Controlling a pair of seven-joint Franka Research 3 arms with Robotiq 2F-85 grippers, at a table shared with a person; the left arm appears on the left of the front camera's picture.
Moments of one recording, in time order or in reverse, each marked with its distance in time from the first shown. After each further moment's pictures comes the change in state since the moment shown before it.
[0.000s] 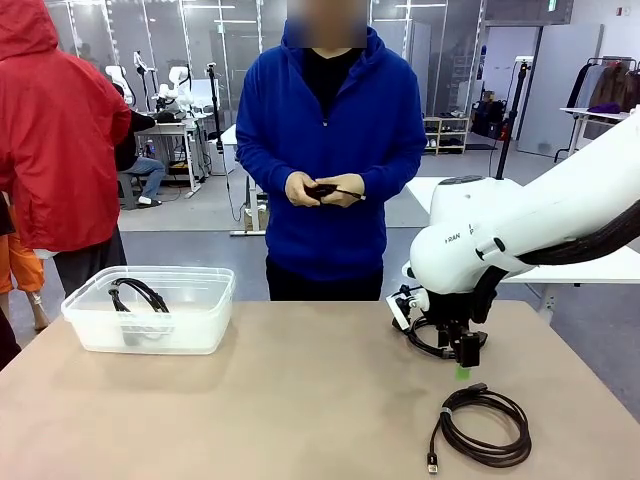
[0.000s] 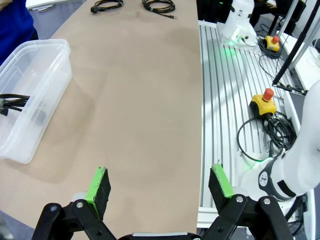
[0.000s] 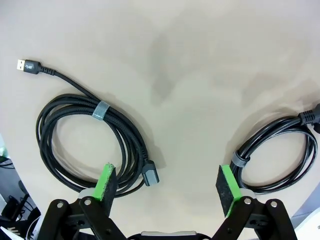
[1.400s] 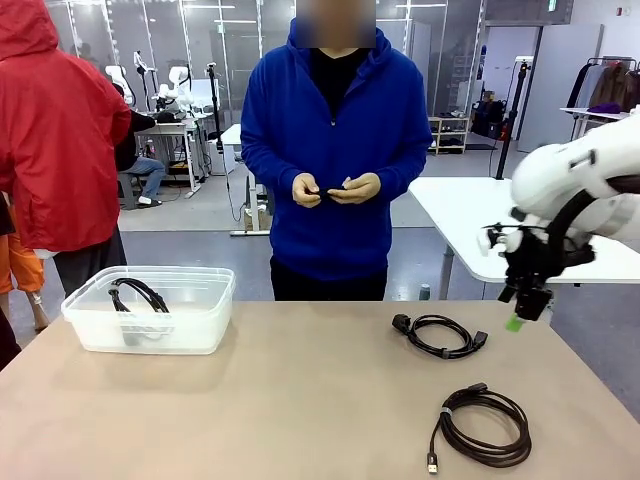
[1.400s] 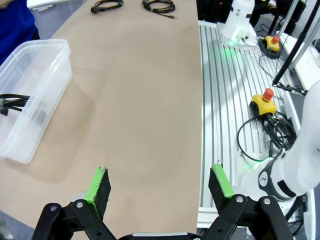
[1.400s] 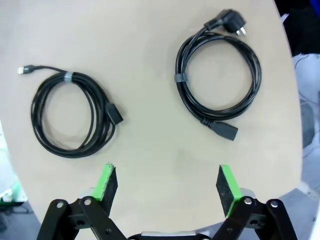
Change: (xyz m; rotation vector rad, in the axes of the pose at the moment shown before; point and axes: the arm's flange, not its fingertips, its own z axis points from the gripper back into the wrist) left arm 0.000 0.000 0.000 0.000 0.000 0.000; right arm -0.176 -0.010 0.054 -0.091 -0.389 -0.332
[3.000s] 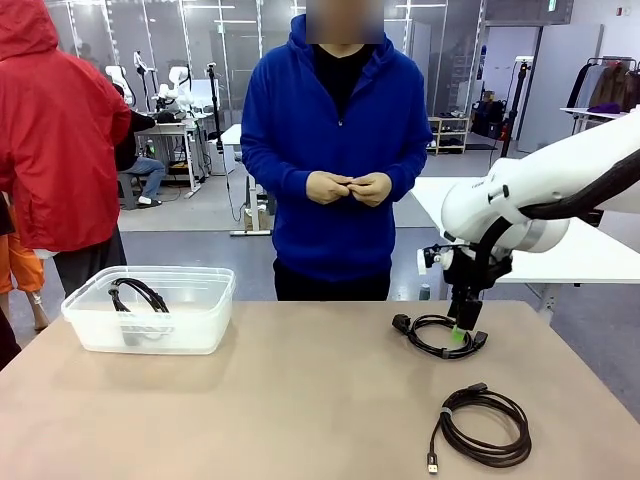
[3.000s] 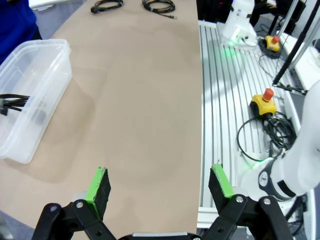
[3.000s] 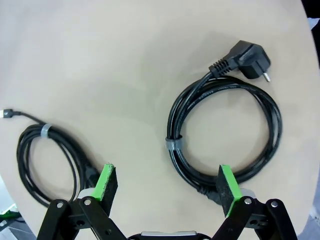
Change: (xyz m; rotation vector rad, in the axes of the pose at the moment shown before) left arm 0.000 0.000 0.000 0.000 0.000 0.000; right arm 0.087 -0.032 -0.101 0.099 0.119 -0.006
